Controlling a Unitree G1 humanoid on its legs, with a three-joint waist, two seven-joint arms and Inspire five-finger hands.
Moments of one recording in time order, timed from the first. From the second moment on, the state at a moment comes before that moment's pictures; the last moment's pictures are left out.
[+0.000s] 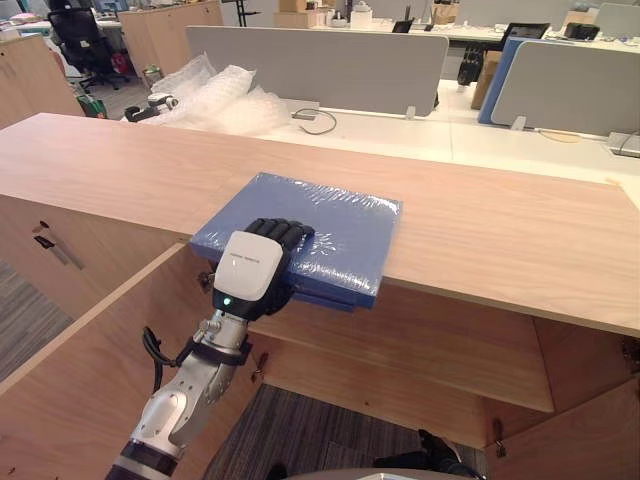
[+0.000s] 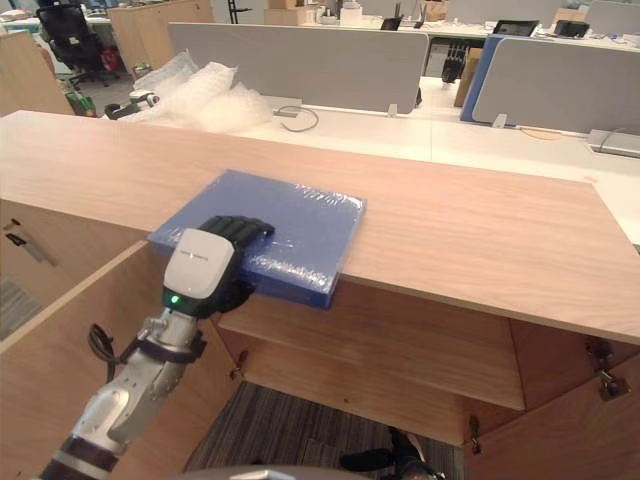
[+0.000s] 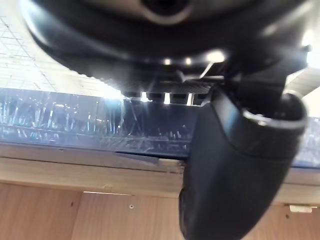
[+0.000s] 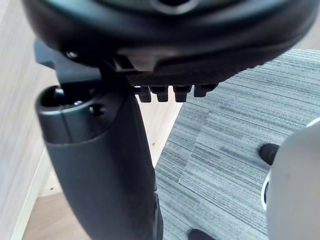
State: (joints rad) left arm 0.03 0.52 -0.24 -0.09 1.04 -0.18 0.52; right arm -0.01 -0.08 0.00 1.21 -0.16 -0.05 -0.10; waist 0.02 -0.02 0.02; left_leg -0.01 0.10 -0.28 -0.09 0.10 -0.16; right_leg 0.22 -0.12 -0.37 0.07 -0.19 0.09
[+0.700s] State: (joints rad) left arm 0.10 0.20 -0.11 -0.23 0.81 -0.19 0.53; right arm -0.01 -0.08 0.00 1.19 -0.16 -0.04 -0.10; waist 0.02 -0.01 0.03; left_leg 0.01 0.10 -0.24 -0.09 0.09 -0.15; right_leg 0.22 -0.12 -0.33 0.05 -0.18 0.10
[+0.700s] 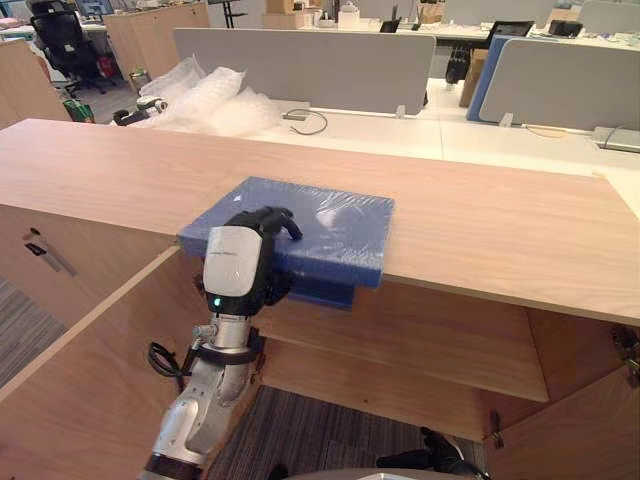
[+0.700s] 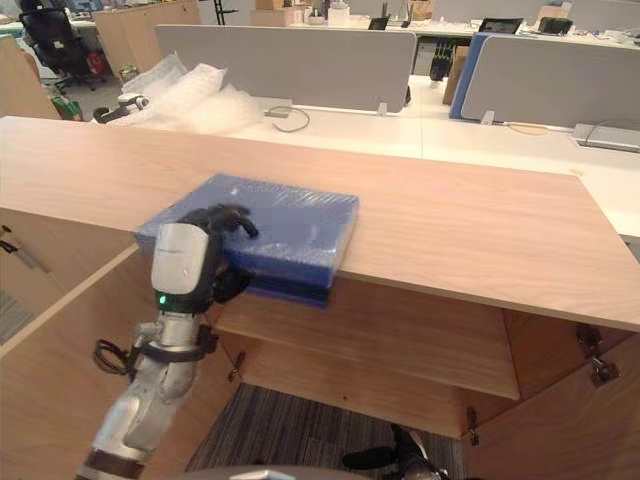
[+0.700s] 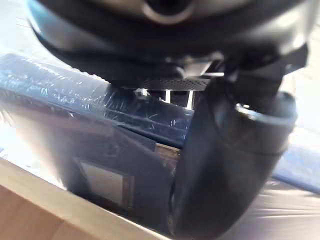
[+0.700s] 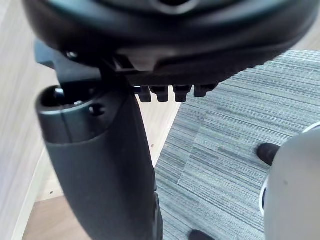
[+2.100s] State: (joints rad) left arm 0.33 -0.05 0.01 -0.56 -0.58 -0.31 0.33; right arm 0.50 0.11 -0.18 -0.64 -0.33 0.04 -0.59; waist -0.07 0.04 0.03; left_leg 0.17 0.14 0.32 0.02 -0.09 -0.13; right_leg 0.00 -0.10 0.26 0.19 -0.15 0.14
